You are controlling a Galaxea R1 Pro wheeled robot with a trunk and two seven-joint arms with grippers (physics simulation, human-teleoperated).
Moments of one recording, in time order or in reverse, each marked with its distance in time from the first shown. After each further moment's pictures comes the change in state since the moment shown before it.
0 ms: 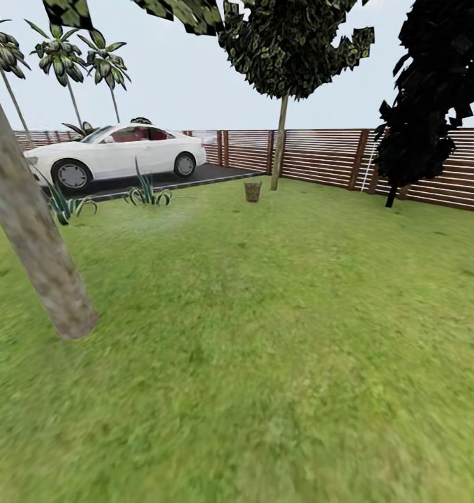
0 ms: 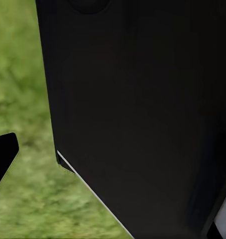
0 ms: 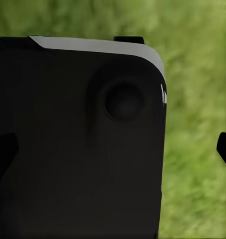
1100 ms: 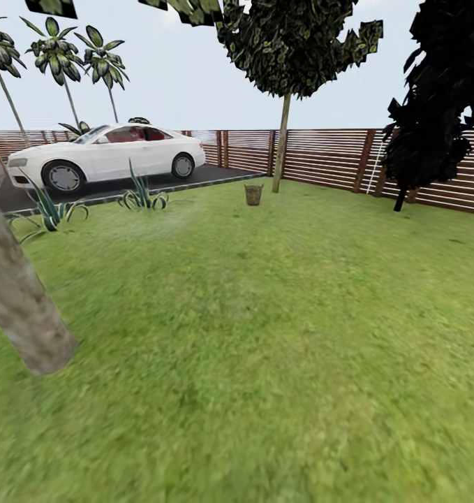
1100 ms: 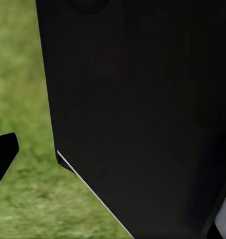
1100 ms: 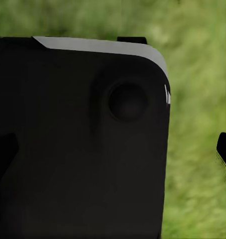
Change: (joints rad) left arm 0.000 0.000 0.000 0.000 0.000 0.000 0.000; right arm 0.000 0.005 0.000 0.000 0.001 0.000 0.000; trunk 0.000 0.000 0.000
